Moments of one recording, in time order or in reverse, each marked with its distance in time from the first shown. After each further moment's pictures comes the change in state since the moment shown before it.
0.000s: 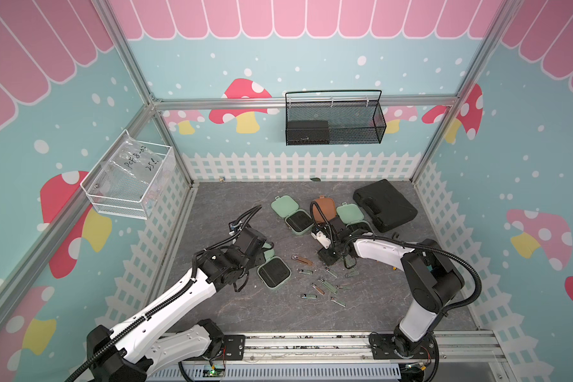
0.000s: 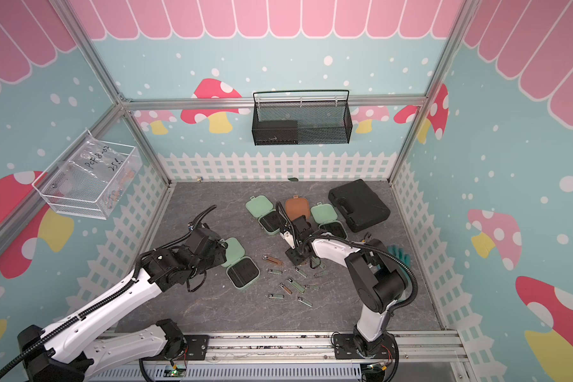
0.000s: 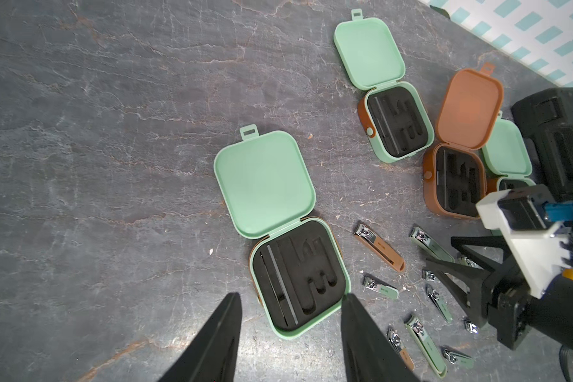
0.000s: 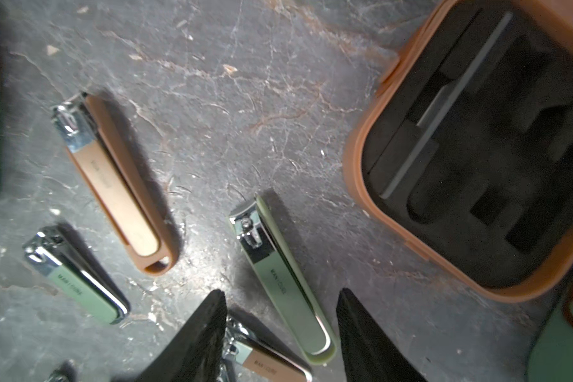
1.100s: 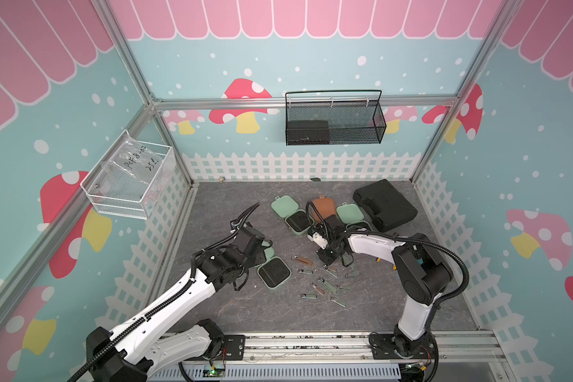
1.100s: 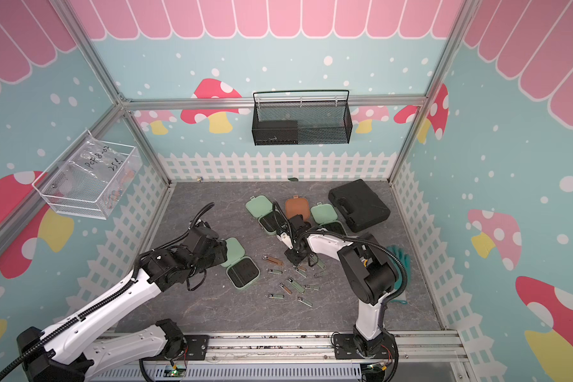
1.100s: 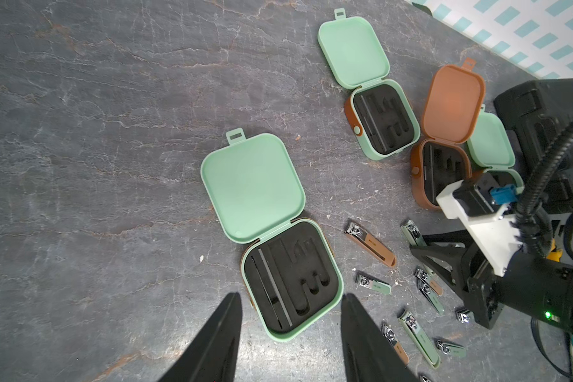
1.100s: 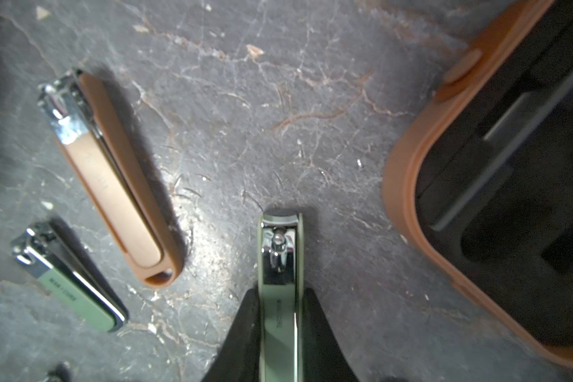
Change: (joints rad) left arm 0.016 0.001 -0.002 0.038 0.040 0.045; right arm 0.000 0.092 0.091 -0.084 -0.060 -0.055
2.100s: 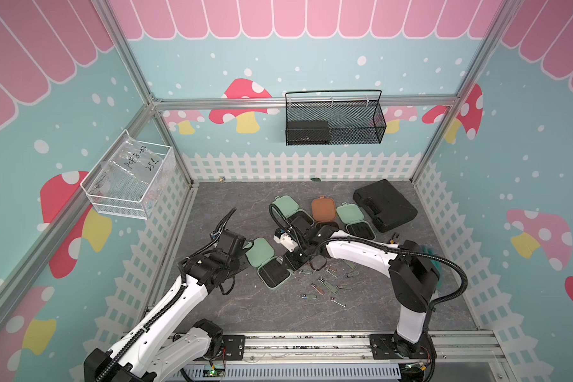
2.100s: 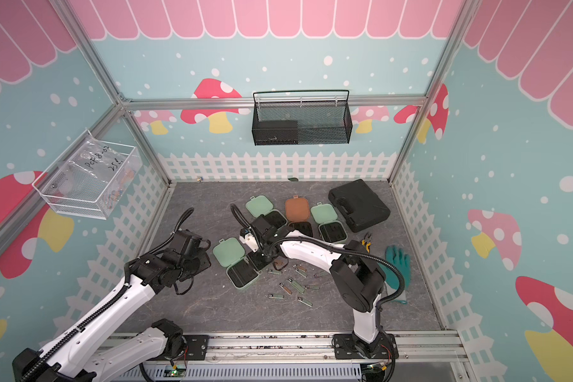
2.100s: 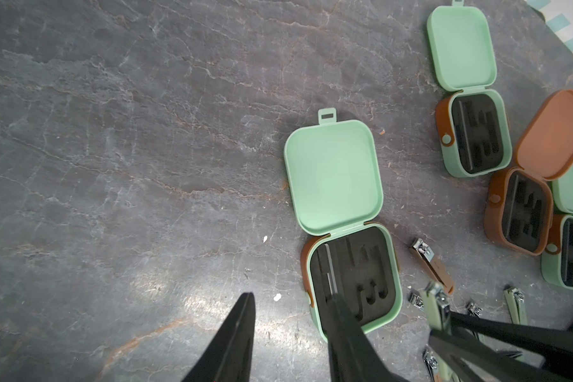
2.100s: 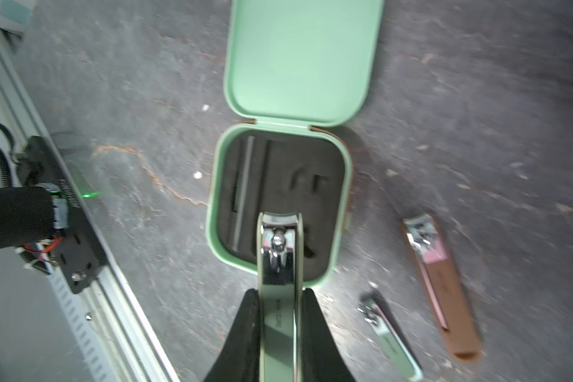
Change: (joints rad) left arm 0.229 -0.093 -0.129 -0.078 0.107 -0.039; right arm 0.314 0.045 0.292 -0.098 -0.207 0.405
